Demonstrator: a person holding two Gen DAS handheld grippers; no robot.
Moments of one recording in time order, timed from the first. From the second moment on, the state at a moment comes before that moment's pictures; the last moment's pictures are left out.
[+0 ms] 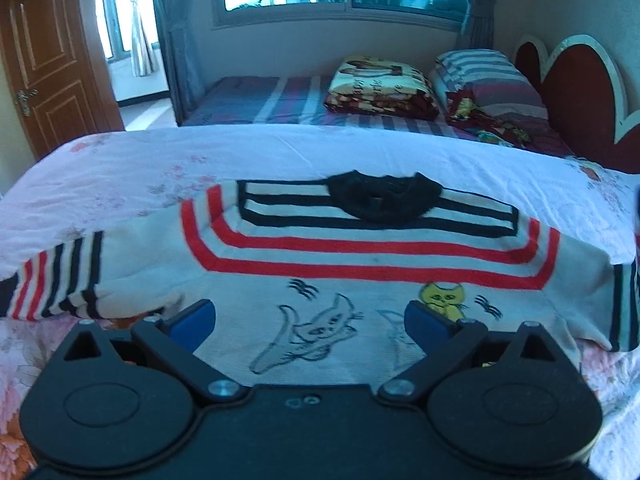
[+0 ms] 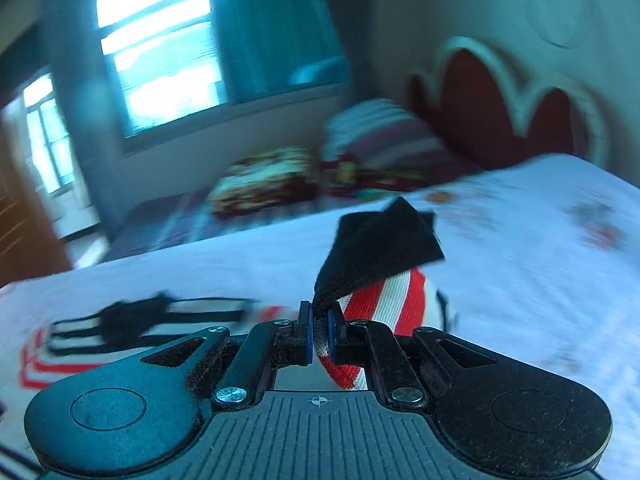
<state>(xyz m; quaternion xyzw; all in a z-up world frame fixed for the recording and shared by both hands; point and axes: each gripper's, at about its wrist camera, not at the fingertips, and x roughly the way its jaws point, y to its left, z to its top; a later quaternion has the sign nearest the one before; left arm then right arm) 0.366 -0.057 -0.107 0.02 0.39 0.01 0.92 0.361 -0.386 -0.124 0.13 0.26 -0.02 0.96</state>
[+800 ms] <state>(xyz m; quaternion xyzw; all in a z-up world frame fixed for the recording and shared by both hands) 0.400 -0.045 -0.168 -0.15 0.48 -0.08 0.86 0.347 -0.286 -0.173 0.07 0.33 0.10 0.94</state>
